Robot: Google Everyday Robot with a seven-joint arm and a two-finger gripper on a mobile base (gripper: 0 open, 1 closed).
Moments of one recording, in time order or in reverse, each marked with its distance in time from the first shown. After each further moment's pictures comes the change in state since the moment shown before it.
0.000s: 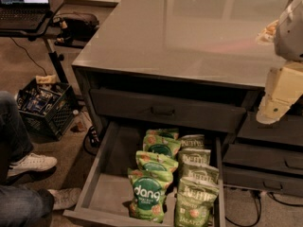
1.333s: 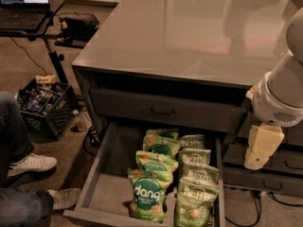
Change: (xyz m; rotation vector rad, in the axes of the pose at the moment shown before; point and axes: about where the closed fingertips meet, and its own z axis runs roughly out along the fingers) arm 0.050 0.045 0.114 -0.079 0.116 0.045
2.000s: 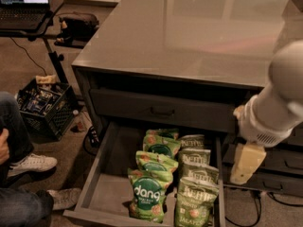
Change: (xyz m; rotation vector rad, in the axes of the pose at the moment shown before) arm -0.005 0.016 0.051 -0.032 -0.049 0.003
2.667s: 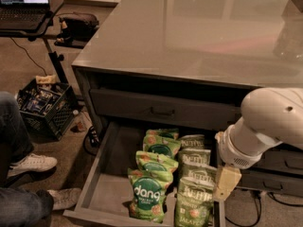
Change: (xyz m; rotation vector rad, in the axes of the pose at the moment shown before) arm -0.010 0.028 0.098 -0.101 -0.060 -0.011
